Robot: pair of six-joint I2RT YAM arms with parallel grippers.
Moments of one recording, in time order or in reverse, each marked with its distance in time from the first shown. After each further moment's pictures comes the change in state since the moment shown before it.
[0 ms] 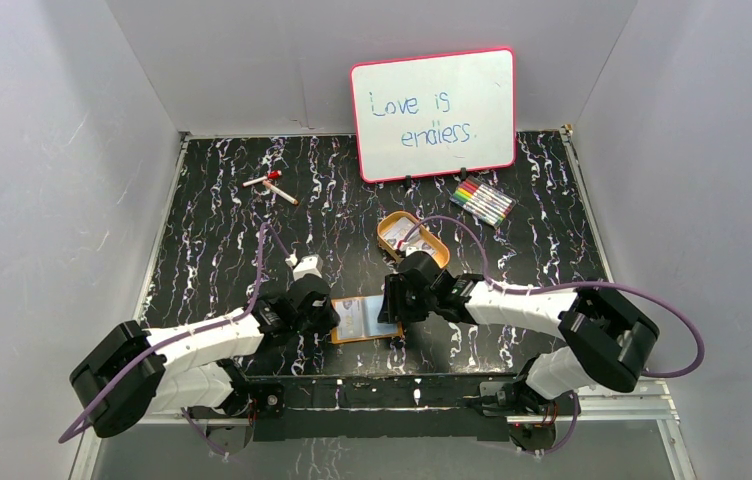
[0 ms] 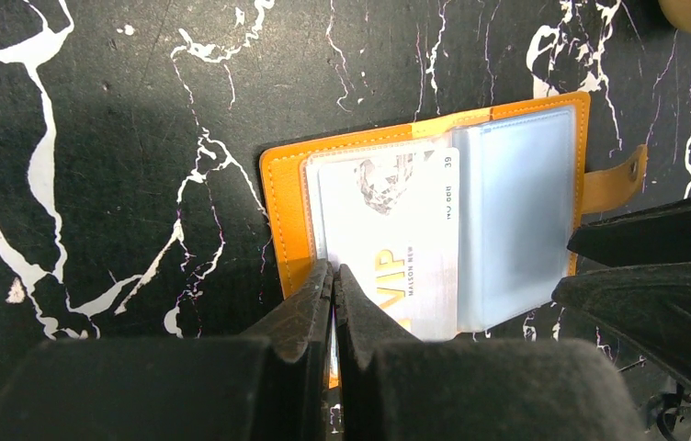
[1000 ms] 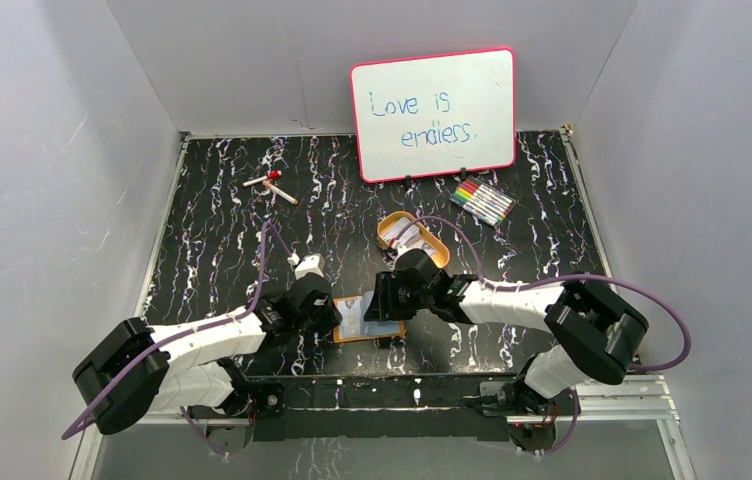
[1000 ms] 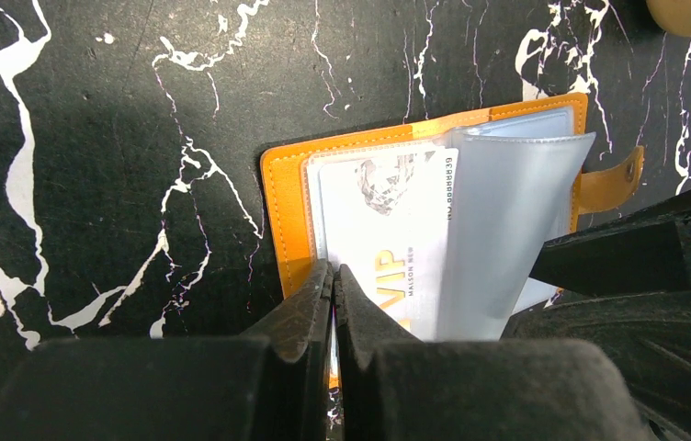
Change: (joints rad) left arm 0.001 0.024 0.006 0.024 0.011 0.000; right arm -0.004 0.058 -0.012 0.175 -0.117 0.035
